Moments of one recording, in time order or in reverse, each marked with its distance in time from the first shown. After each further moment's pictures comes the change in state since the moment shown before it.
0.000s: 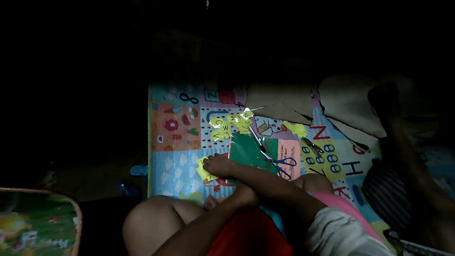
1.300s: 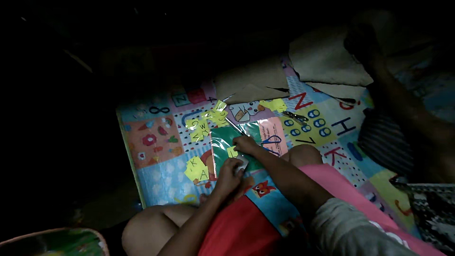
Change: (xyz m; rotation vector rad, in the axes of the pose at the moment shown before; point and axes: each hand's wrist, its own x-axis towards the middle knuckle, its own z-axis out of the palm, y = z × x) left_hand 0.005 0.016 0.002 -0.190 0.316 -0.018; right_hand -0.133 0.091 0.056 0.522 0.430 0.644
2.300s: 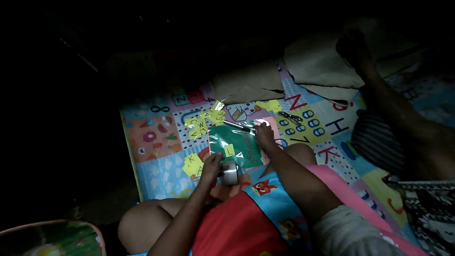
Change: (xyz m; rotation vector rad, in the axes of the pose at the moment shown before) left_hand -0.008 0.008 -0.018 -0.568 0.190 -0.473; right_hand -0.054 0.039 -0.030 0.055 0.419 0.330
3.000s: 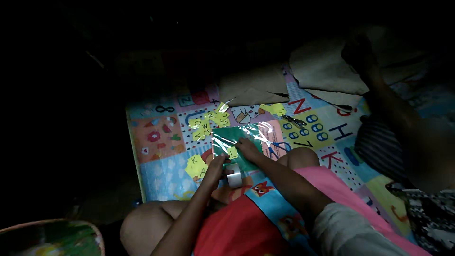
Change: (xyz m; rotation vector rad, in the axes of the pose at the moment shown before) left_hand 0.004 0.002 -0.007 0.050 -0.119 0.003; right_hand -0.010 -0.043 0.050 -0.111 -0.291 -0.382
